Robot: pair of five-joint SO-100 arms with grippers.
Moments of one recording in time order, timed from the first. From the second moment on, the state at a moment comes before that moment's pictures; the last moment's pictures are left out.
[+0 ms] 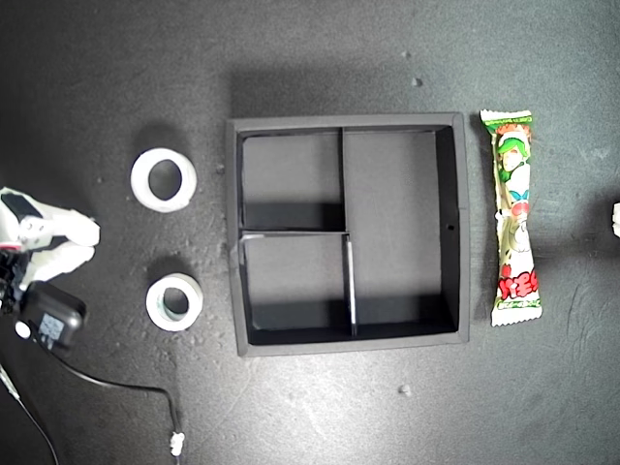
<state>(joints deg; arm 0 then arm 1) 9.1 191.2 176.5 77.7 -75.2 2.0 186.2 178.3 74.0 80.2</state>
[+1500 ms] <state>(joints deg) -0.8 147.0 151.3 38.1 -56.9 1.8 185.5 175.9 24.3 83.8</state>
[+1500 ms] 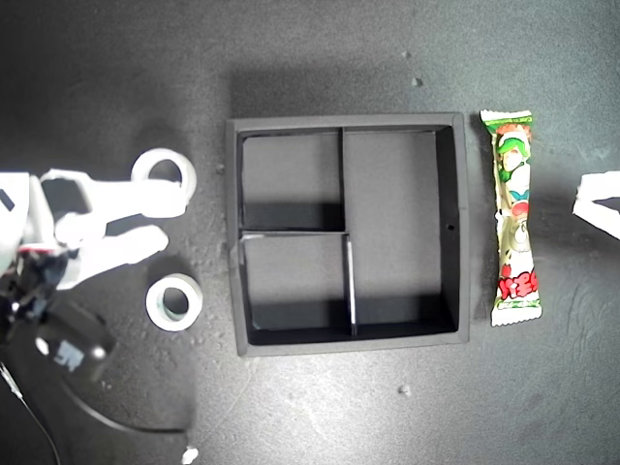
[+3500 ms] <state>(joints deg) -3.5 103.7 107.2 40.4 -56.7 -1.2 130.9 117.7 54.0 23.4</state>
